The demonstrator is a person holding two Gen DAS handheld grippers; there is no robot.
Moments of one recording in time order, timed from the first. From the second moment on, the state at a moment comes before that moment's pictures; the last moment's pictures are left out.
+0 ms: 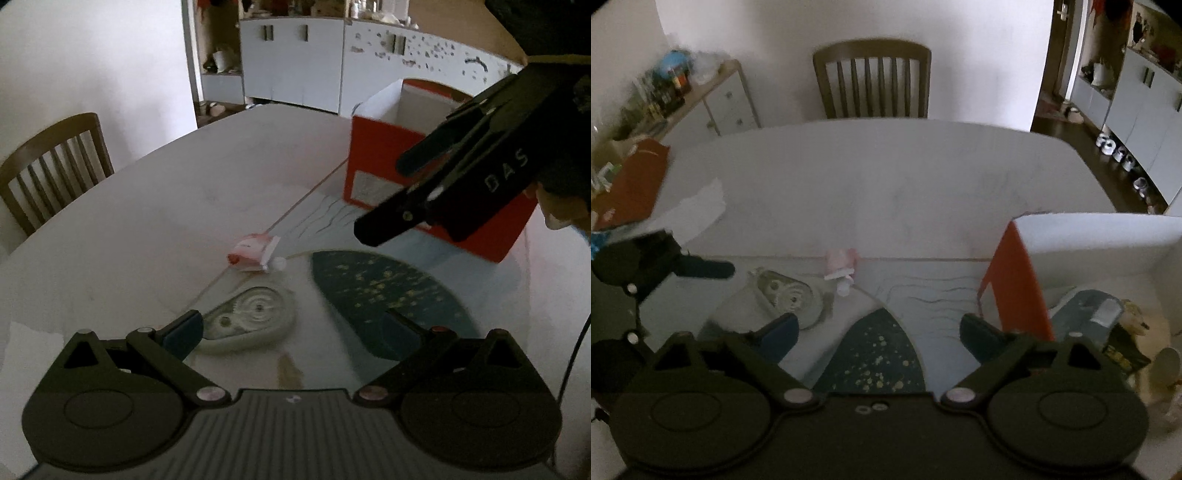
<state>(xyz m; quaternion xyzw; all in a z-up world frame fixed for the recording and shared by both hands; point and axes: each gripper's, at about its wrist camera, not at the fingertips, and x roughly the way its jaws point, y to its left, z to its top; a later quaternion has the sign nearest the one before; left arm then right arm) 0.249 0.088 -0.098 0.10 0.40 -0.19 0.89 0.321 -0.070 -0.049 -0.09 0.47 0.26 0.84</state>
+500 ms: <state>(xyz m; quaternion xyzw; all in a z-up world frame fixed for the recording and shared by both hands) 0.292 0.099 -0.126 0.17 0.39 -0.25 0.87 0.351 -0.041 -0.085 -0.09 0.50 0.27 0.82</state>
